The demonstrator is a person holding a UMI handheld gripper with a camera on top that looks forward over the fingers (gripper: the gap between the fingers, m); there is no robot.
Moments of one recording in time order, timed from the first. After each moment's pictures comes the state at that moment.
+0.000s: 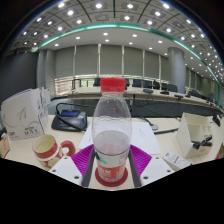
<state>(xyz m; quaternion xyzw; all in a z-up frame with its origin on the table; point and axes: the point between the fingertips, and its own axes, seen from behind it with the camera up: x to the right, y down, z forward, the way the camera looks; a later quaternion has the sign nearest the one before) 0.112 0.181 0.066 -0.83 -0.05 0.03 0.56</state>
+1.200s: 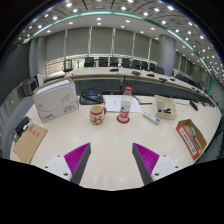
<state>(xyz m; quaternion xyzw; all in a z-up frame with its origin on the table) 0.026 -0.195 0.200 -0.90 0.00 -0.03 0.44</state>
